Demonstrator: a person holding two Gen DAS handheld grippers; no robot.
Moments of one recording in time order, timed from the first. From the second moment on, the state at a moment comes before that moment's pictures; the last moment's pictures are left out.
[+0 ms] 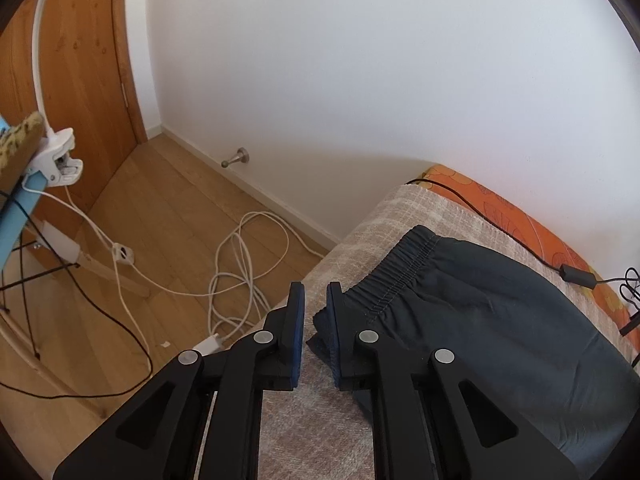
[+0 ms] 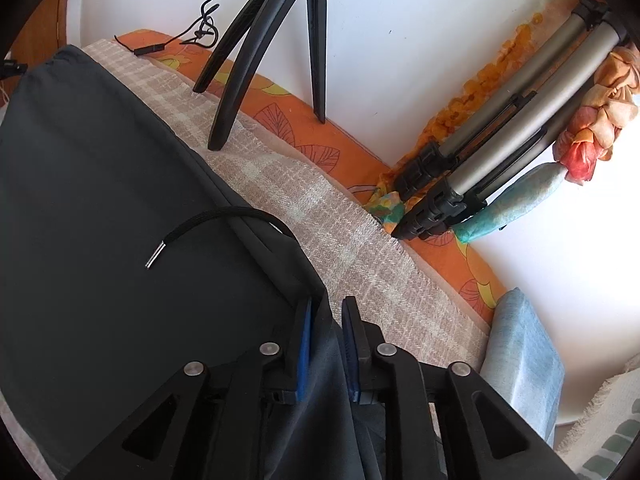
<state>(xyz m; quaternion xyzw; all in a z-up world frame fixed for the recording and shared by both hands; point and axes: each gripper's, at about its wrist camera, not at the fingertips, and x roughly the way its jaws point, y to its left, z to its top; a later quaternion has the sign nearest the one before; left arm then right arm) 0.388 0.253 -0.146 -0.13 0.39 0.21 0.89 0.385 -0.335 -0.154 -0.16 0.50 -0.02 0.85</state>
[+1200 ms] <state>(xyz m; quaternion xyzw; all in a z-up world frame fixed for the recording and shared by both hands) 0.266 -0.194 -0.116 0.06 0.42 -0.24 0.87 0.046 -0.398 -0.111 -0.10 0.48 0.01 0.87</state>
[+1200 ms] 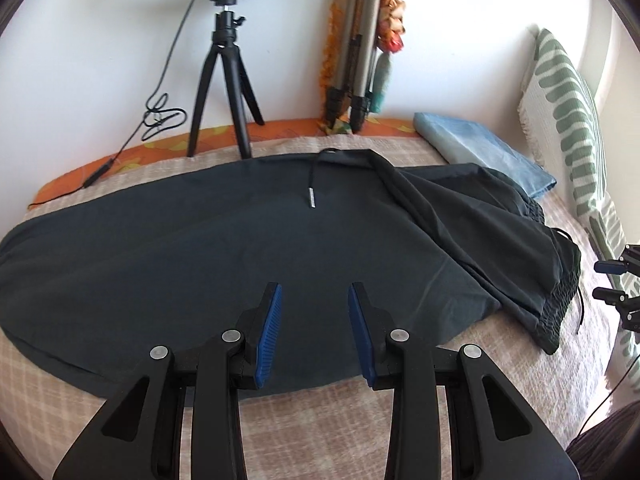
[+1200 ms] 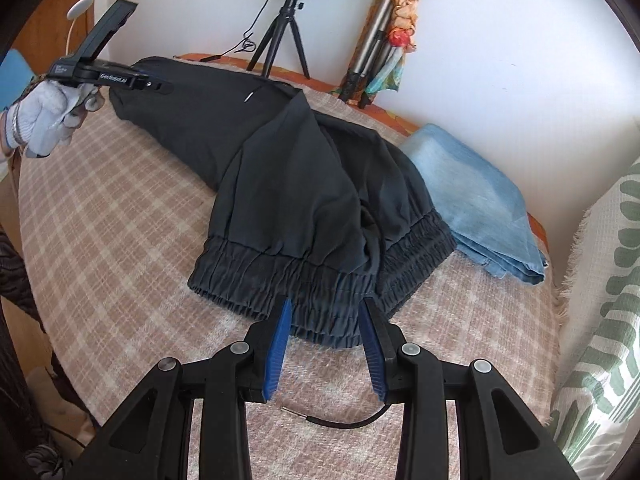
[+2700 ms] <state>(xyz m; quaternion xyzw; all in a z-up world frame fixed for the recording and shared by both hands) 0.270 -0.239 -0.166 0.07 0.47 -0.27 0.84 0.127 -0.549 -0.109 0.13 0.39 -0.07 0.91</state>
